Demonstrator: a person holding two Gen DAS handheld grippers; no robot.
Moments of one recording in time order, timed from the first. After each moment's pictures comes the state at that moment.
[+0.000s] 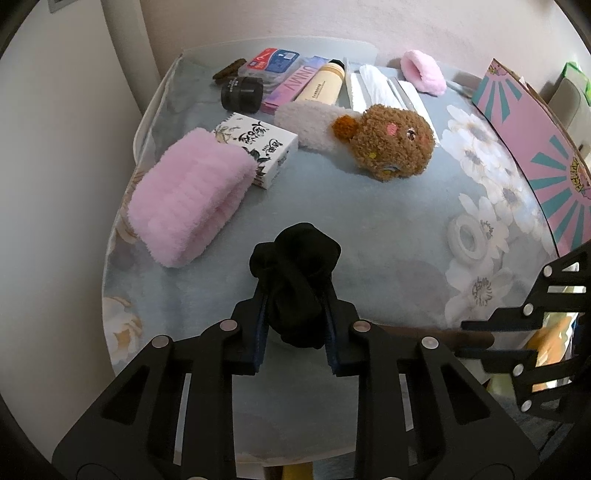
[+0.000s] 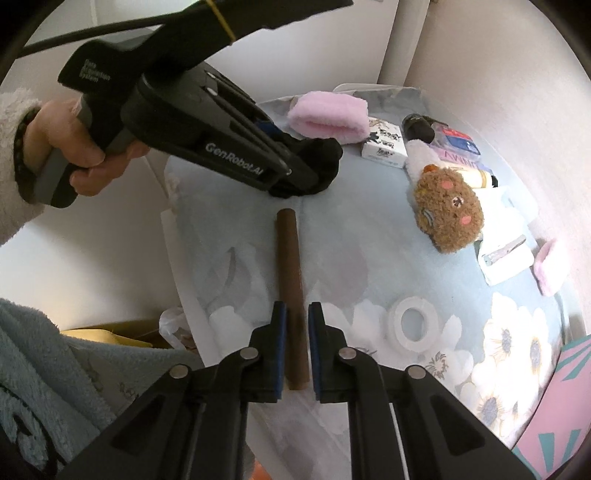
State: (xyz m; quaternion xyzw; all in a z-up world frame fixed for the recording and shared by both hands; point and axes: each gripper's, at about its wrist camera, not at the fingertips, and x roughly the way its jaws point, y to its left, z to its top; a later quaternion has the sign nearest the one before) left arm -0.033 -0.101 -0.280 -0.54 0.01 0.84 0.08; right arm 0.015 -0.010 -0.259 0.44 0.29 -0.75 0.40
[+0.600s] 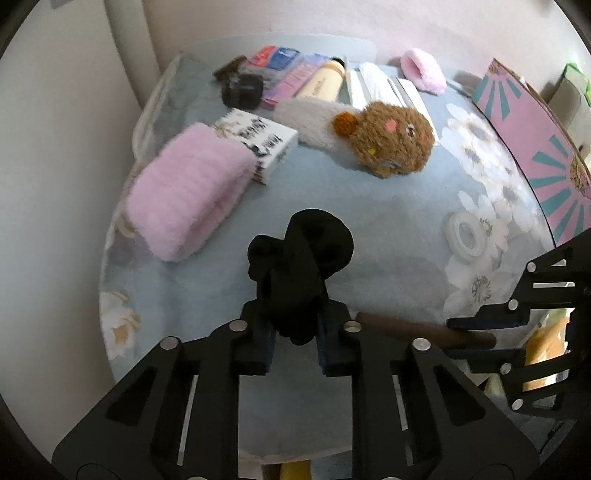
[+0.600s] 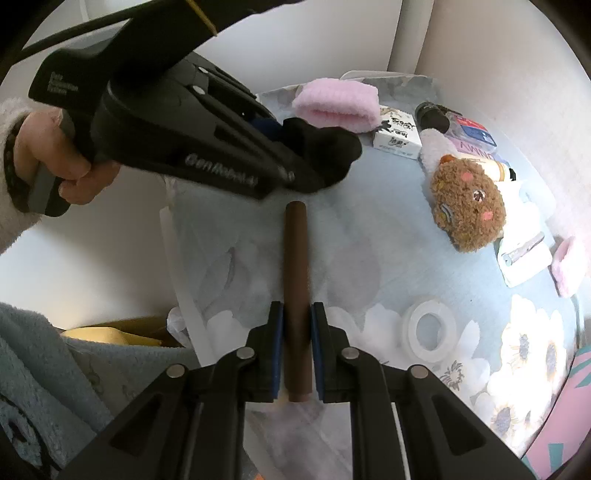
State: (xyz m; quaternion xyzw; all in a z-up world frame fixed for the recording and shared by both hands) left arm -0.029 -0.104 -0.276 -0.54 0.01 0.84 0.08; right arm 0.001 -0.014 -0.271 0.47 0.26 -0.73 0.42
